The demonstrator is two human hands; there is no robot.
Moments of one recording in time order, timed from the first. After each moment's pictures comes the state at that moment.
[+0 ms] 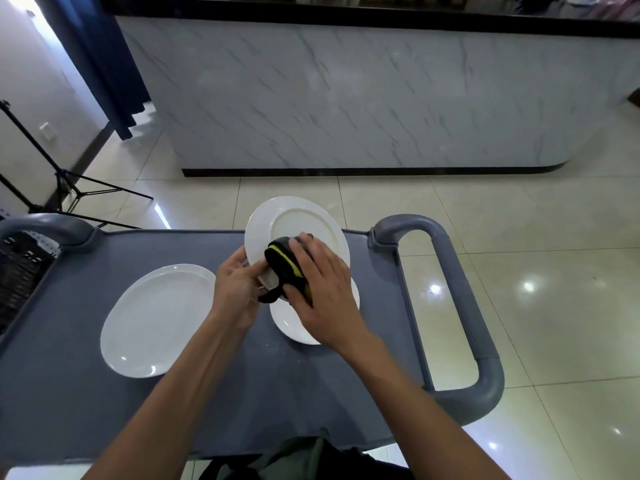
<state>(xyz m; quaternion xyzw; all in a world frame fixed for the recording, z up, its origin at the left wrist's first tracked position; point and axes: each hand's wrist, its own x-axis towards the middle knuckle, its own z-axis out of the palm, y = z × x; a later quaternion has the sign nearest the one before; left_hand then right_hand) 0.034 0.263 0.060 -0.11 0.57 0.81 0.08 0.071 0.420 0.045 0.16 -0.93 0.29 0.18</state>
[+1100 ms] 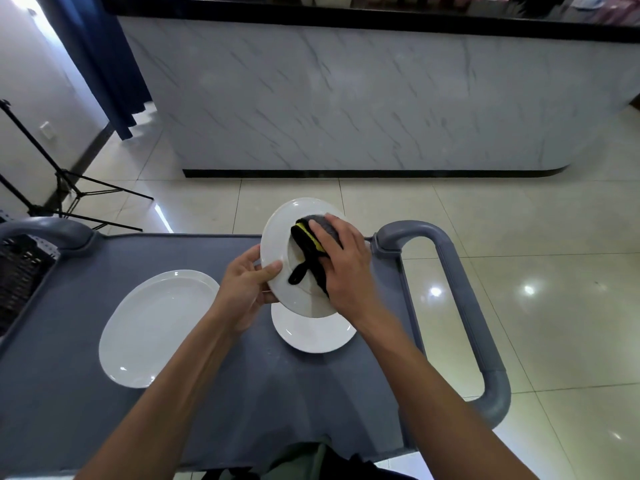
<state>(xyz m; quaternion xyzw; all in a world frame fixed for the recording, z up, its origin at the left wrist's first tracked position) 0.019 0.258 0.061 -0.03 0.59 0.79 0.15 0.027 0.444 0.061 0.09 -0.94 0.28 0.19</state>
